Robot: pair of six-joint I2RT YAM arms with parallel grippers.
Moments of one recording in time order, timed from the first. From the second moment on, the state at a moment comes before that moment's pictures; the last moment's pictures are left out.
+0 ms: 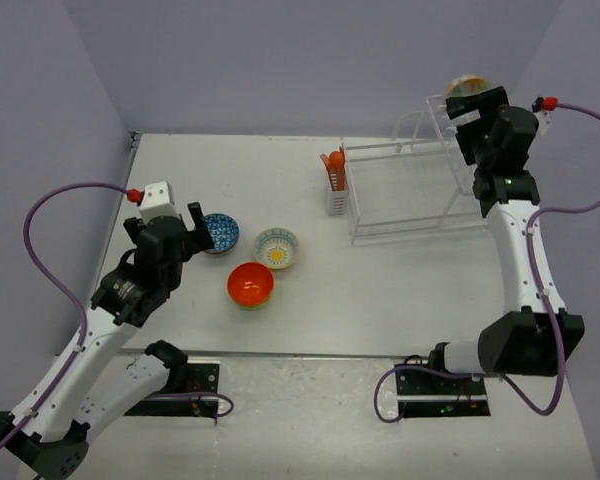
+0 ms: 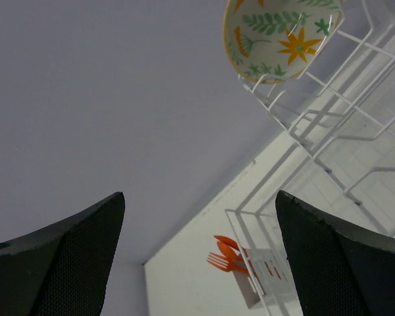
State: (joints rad) left arm -0.50 0.75 0.92 -0.65 -0.64 -0.43; right arm -0.06 1.35 1.42 -0.24 0.06 0.96
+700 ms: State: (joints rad) left arm -0.50 0.76 0.89 -0.62 -0.58 -0.41; right arm -0.16 1.72 1.50 0.10 0.06 1.25
